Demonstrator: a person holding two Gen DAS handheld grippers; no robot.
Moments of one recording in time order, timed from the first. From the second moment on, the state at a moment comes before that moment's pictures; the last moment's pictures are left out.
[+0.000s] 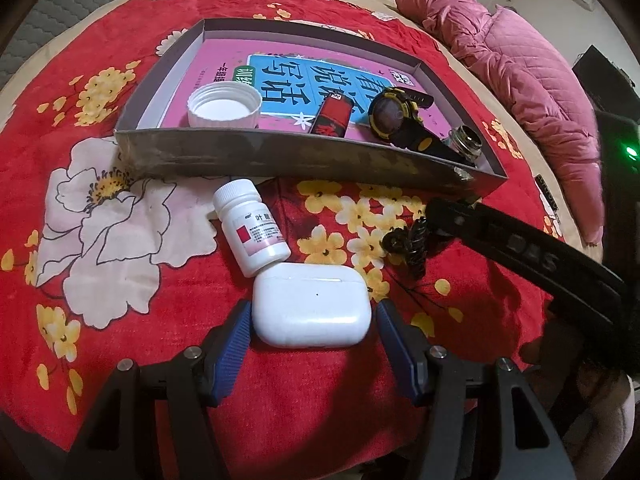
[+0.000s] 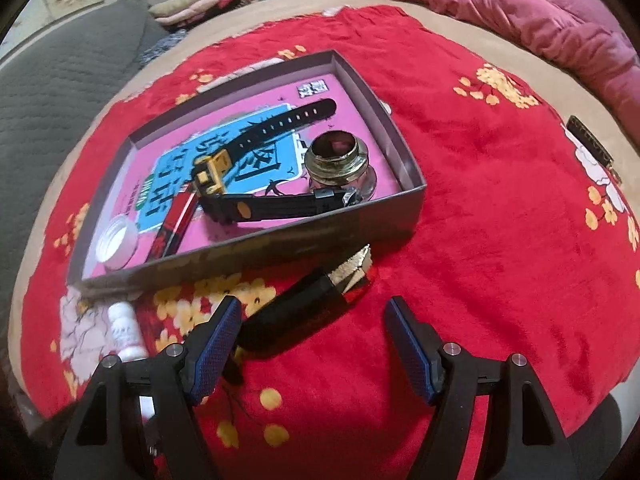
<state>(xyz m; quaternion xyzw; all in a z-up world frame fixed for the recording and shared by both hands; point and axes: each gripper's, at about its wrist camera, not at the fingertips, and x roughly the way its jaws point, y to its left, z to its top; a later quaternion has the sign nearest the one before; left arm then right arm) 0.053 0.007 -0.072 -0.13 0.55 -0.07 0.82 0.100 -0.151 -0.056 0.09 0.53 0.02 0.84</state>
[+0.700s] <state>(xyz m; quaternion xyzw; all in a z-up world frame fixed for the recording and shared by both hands) 0.059 0.002 -0.077 -0.11 0.55 -0.07 0.83 0.092 -0.155 -0.068 0.02 0.51 0.05 0.86</state>
